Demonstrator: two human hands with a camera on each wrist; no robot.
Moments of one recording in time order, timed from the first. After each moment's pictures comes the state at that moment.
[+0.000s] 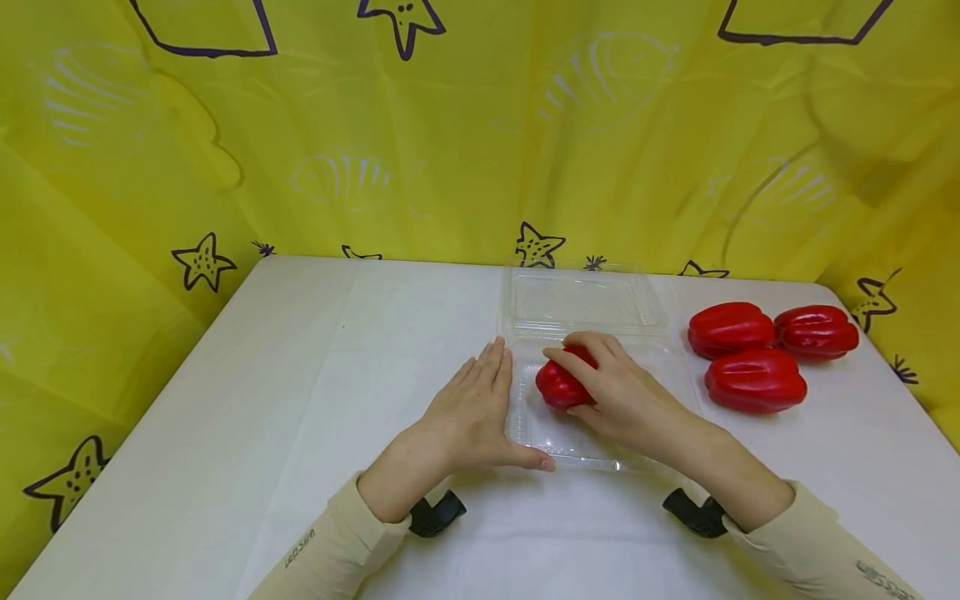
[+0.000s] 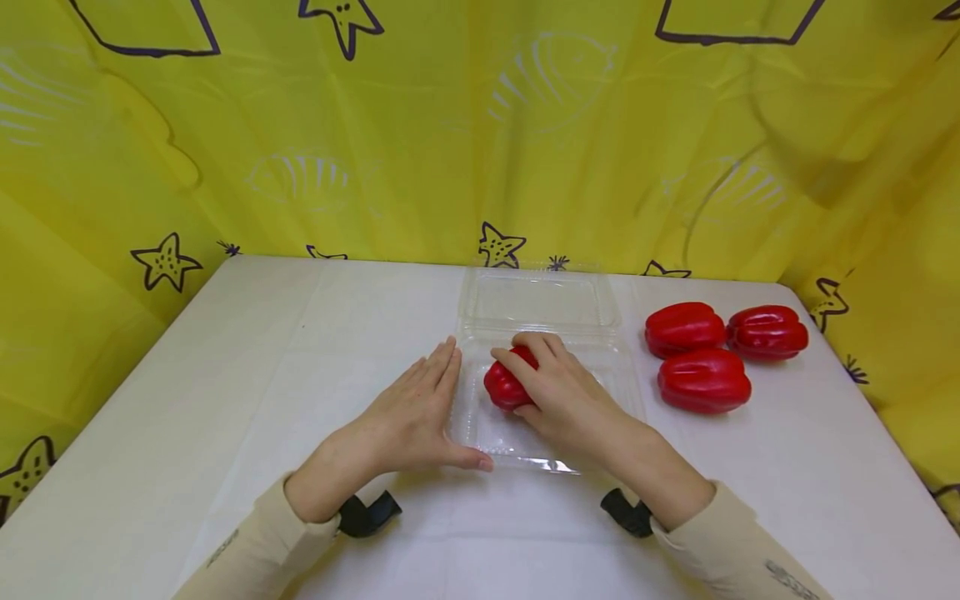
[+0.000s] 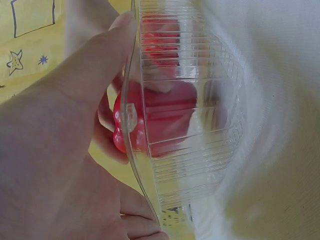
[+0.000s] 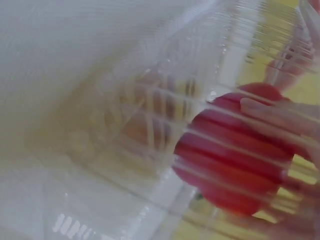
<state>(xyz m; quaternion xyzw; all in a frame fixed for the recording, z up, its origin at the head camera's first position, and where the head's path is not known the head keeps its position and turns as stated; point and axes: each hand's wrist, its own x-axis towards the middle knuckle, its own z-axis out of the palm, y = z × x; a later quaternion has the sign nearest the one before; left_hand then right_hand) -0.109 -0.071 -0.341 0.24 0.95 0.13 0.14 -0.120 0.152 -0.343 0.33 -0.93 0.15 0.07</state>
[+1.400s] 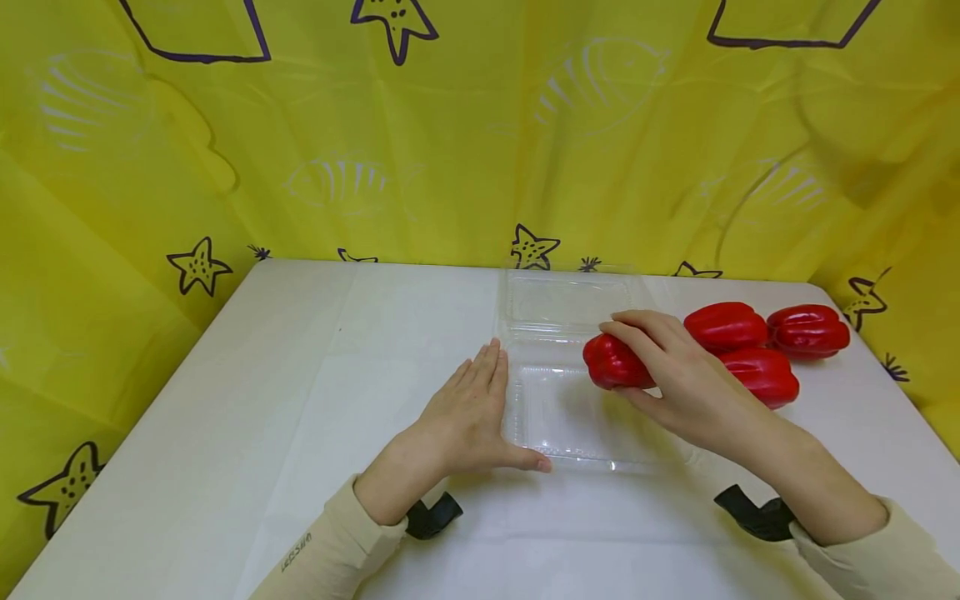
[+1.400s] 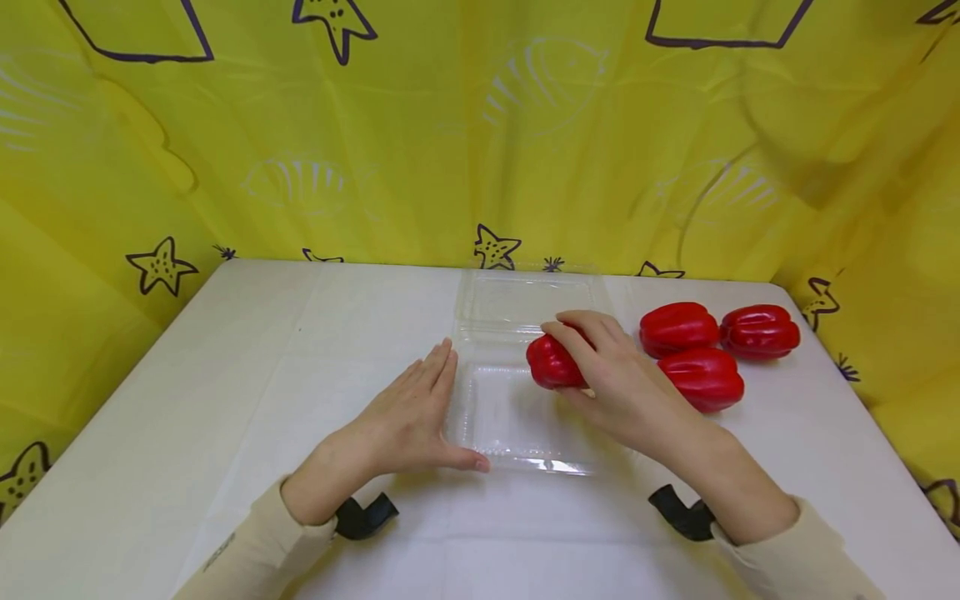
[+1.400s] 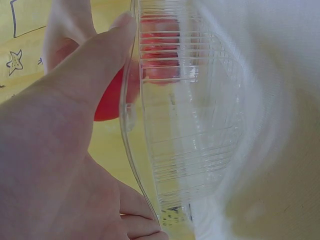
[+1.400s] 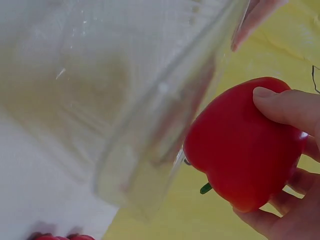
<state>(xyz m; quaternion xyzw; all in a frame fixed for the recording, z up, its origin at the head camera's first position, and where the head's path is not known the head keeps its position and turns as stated) -0.108 -0.071 -0.341 0.24 0.95 0.14 0.12 -0.109 0.200 -0.305 0.32 -0.92 0.16 0.14</state>
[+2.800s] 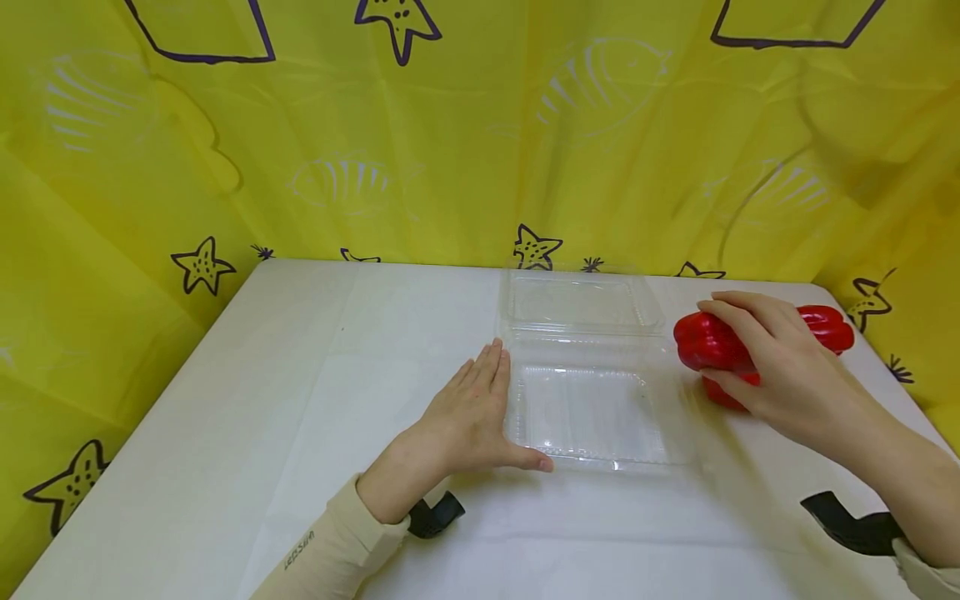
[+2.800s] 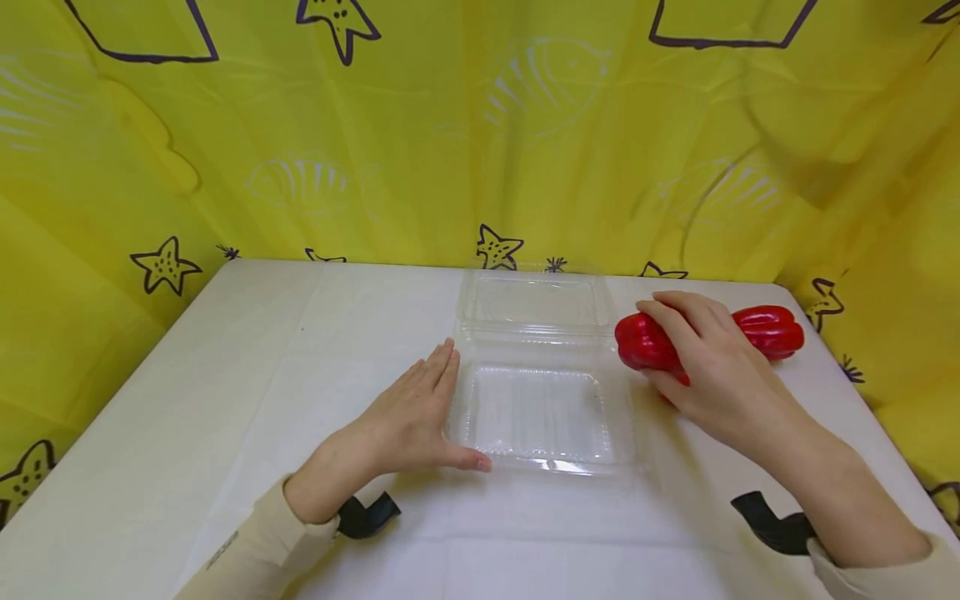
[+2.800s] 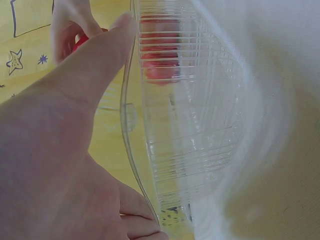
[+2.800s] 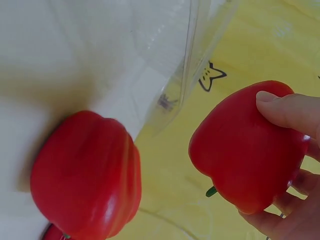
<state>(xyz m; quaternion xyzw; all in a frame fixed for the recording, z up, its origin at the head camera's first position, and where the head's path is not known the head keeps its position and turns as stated) -0.108 -0.072 -0.342 0.24 0.95 0.14 0.12 -0.103 0.266 -0.289 0.23 -0.95 0.12 0.18</state>
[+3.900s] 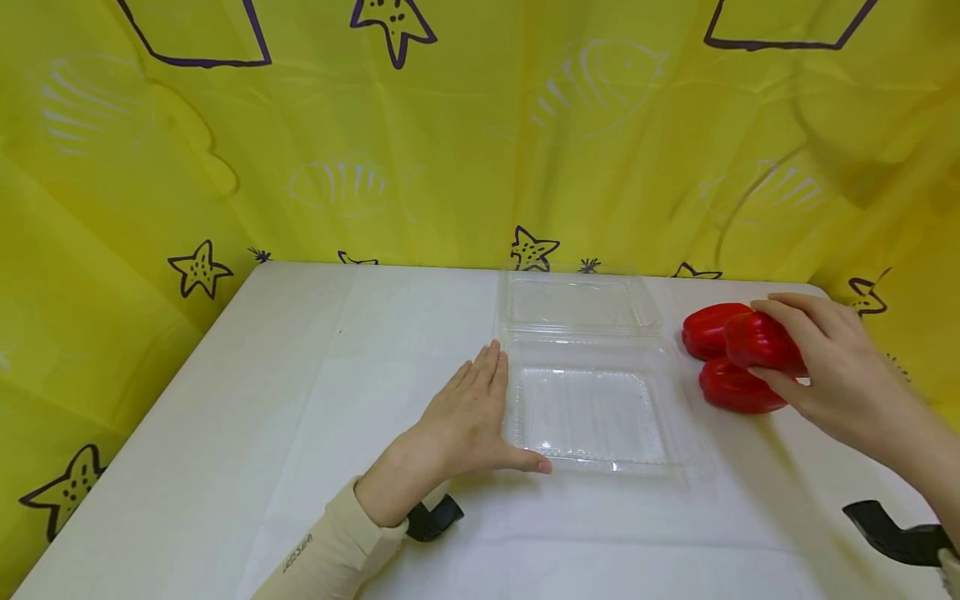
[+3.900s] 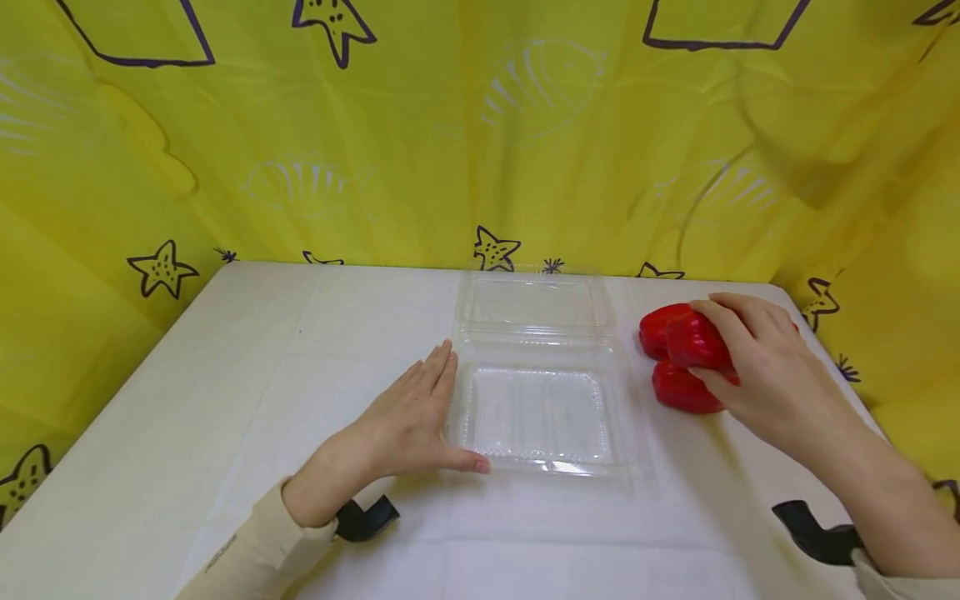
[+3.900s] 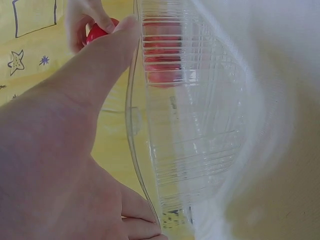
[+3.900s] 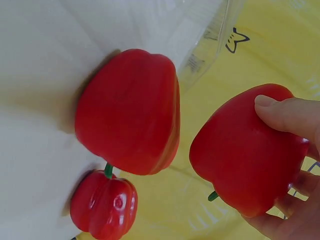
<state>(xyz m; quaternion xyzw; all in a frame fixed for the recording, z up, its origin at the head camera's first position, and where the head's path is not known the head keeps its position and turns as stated) -0.106 -0.071 -0.340 0.25 0.95 0.13 0.11 -0.101 0.310 -0.297 0.19 -0.95 0.10 0.21</state>
